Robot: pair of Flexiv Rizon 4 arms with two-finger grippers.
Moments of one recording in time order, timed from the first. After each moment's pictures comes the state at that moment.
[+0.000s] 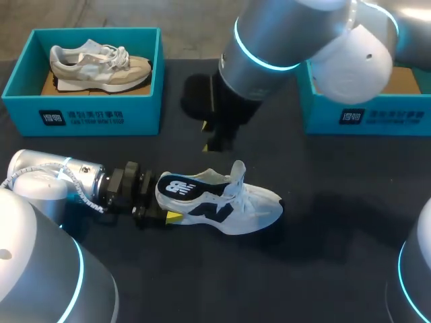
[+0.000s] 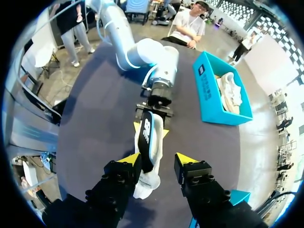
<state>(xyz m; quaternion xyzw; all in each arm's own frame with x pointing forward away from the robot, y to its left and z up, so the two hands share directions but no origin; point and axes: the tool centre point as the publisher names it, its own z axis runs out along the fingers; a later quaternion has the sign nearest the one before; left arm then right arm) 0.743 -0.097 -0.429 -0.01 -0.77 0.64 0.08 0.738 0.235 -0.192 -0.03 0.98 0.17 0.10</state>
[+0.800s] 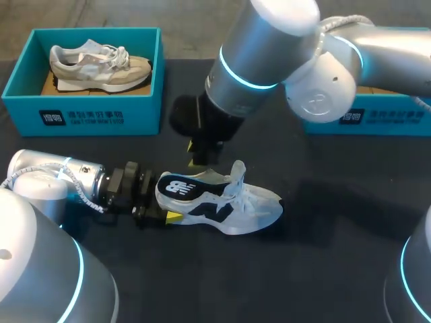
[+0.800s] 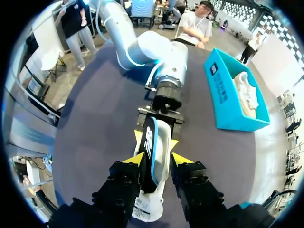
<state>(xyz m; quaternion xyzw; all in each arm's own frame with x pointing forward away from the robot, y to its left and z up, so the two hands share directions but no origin) 0.743 -0.097 -0.429 -0.01 -0.77 0.64 0.08 0.748 0.267 -0.258 -0.05 0.98 0.19 0.06</state>
